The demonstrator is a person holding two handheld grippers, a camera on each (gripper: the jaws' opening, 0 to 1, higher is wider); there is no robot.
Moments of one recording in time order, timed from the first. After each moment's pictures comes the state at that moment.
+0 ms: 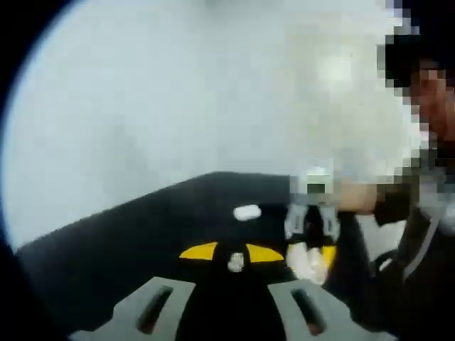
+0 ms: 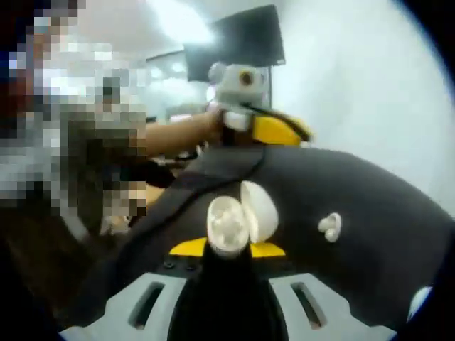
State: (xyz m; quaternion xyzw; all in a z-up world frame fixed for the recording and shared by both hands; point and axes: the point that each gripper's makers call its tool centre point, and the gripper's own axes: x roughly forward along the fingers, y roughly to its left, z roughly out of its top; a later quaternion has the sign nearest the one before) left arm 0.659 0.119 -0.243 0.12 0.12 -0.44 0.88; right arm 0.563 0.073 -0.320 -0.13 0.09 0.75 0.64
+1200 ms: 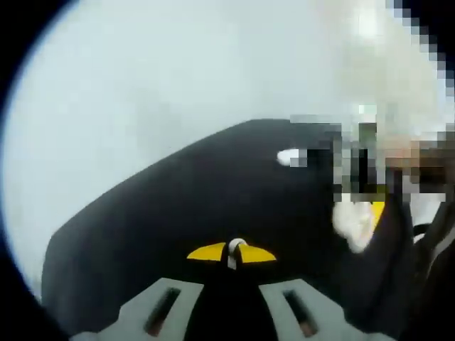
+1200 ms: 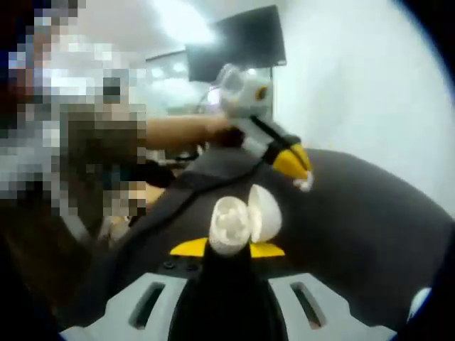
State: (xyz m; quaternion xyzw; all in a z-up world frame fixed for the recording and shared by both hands) left arm 0.649 0.175 -0.297 0.16 0.20 -0.28 0.92; right arm 0.564 0.070 -0.322 -0.13 0.09 0.76 0.64
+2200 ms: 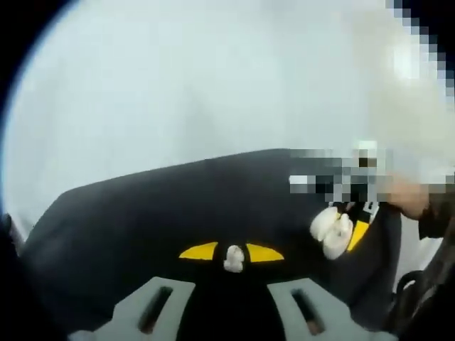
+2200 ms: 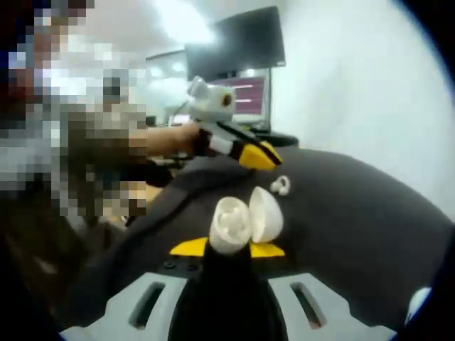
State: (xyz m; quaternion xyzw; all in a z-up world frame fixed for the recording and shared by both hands) left arm 0.625 0.204 -0.278 0.04 0.17 -0.24 0.96; right arm 0.569 0.069 -0.322 -0.13 0.09 0.75 0.64
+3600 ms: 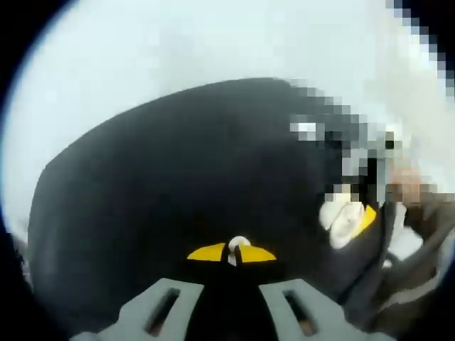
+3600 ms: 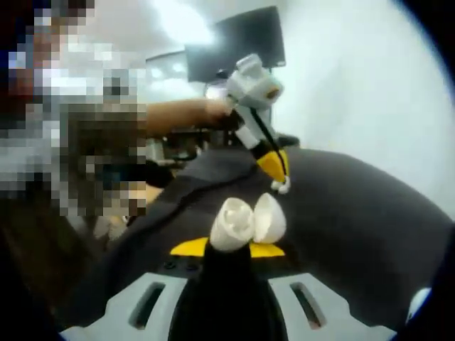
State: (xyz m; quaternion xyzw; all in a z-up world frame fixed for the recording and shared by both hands) left arm 0.632 0.186 -0.311 0.07 0.43 -0.21 0.88; right arm 0.567 0.068 -0.322 -0.13 0.09 0.75 0.64
